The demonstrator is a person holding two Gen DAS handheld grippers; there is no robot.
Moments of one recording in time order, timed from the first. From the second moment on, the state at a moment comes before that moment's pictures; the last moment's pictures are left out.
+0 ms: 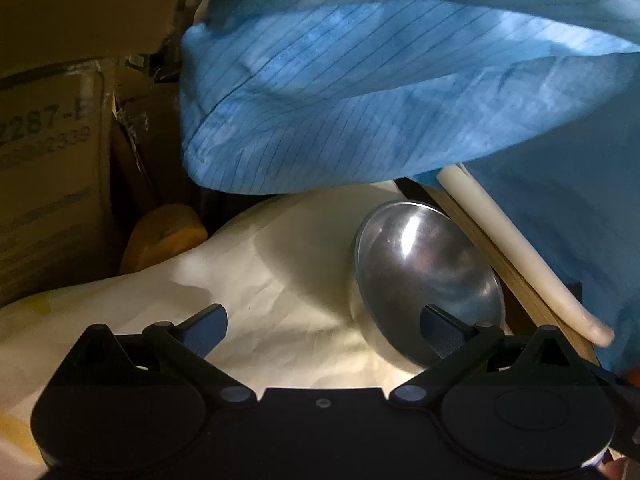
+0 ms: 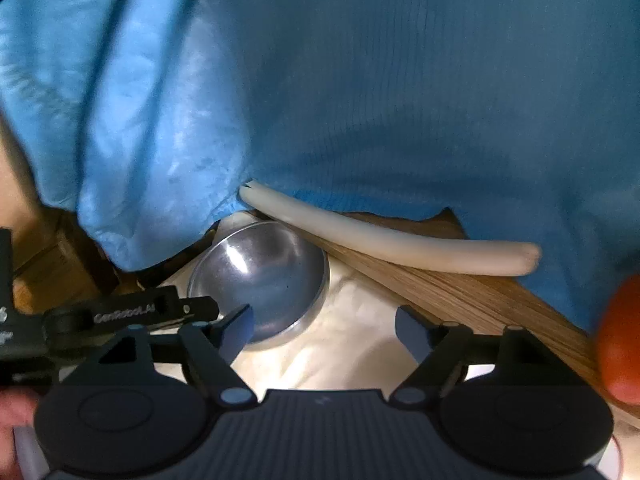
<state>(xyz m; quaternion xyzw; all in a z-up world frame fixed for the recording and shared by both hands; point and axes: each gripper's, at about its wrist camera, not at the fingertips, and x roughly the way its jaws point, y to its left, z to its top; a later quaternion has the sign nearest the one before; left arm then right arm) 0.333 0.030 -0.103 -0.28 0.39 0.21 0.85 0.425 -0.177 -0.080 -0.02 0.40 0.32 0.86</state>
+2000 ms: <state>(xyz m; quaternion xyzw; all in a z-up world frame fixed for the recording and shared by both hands) 0.269 -0.004 -0.111 -0.24 0.49 0.00 0.84 0.316 -0.188 -0.101 0.03 0.49 0.23 0.84</state>
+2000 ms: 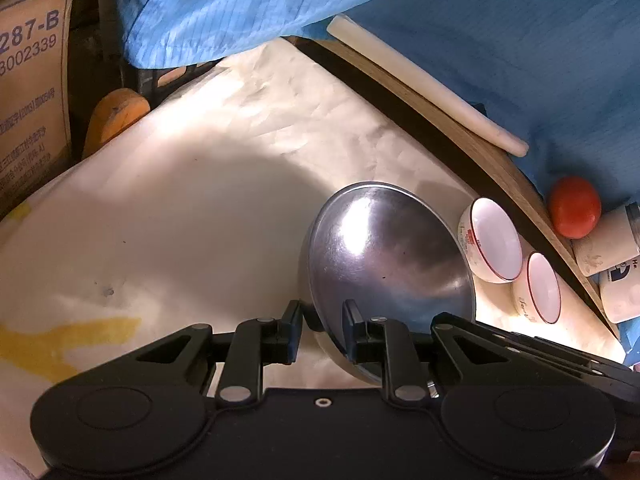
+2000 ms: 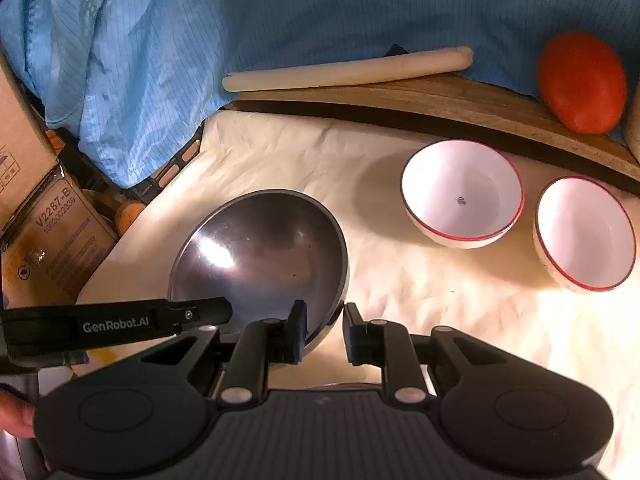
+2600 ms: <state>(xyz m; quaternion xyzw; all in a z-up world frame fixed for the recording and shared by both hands) 0.265 0.011 -0.093 -0.23 0.46 0.03 0.86 0.307 -0.200 -0.089 0.03 0.46 0.22 0.86</state>
